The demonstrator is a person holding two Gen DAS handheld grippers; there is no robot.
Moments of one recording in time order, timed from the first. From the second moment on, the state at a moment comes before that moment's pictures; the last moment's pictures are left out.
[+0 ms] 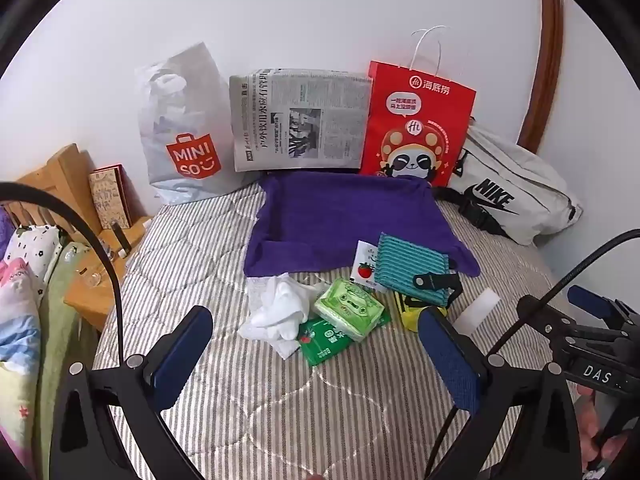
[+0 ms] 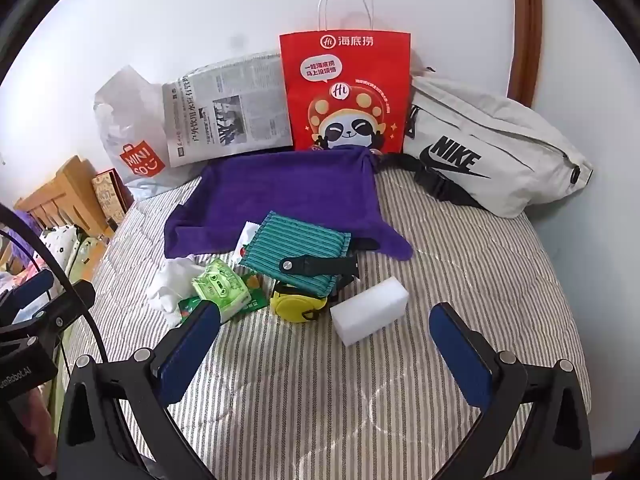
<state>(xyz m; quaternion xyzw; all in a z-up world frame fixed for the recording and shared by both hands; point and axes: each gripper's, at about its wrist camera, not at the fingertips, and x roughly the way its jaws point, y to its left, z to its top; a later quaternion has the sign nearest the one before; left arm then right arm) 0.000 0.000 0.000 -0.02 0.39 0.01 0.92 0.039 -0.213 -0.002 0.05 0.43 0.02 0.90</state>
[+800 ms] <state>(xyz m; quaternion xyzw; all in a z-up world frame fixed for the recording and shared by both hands) -0.007 -0.006 0.005 -0.02 0.38 -0.01 0.93 0.025 -0.216 0.008 0.04 0.42 0.02 0.91</state>
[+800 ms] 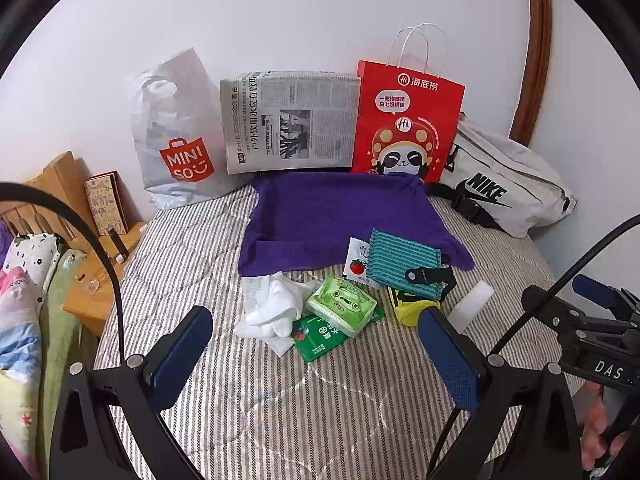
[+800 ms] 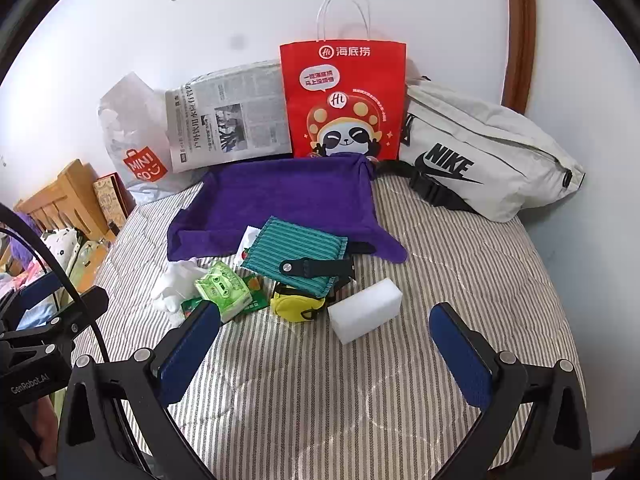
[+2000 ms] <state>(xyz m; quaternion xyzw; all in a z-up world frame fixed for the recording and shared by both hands) -0.009 -0.006 0.004 -0.01 0.38 0.00 0.93 0.014 -0.206 0.016 0.03 0.41 0.02 0.91</state>
